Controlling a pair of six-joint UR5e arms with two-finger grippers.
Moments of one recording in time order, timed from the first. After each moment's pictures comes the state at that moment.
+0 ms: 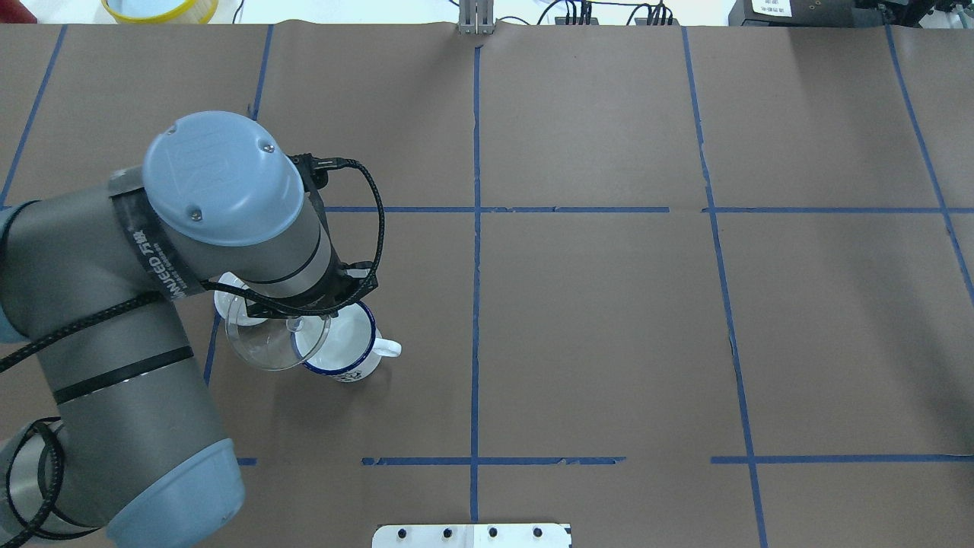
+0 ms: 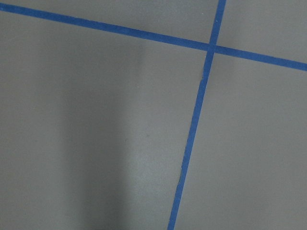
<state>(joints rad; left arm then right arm) -0.54 -2.24 -2.10 -1.05 -1.85 -1.43 1.45 -1.63 1.79 -1.79 2.31 -0.13</state>
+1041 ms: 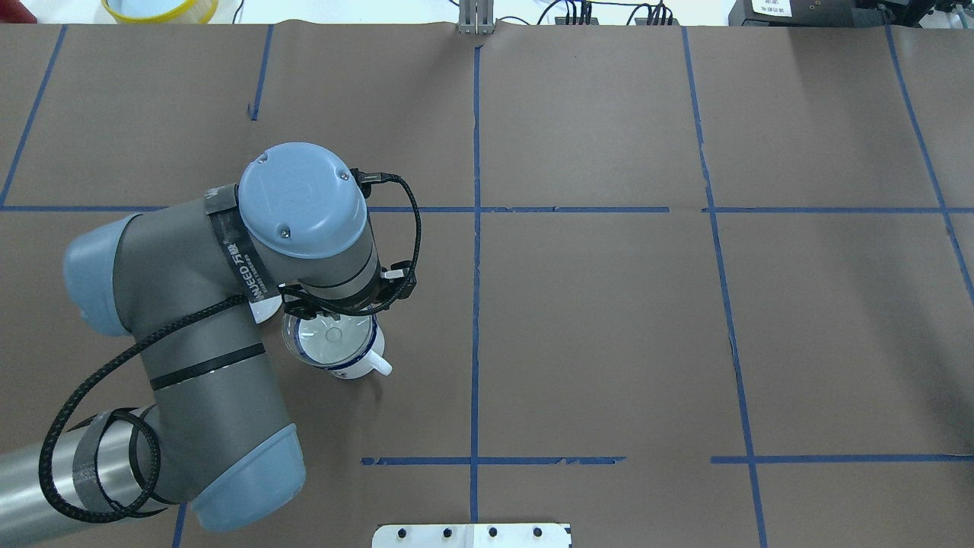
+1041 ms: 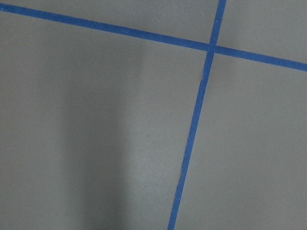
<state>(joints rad) -0.50 -2.25 -1.98 -1.17 -1.82 -1.43 1.45 -1.63 1.79 -1.79 2.31 -0.13</state>
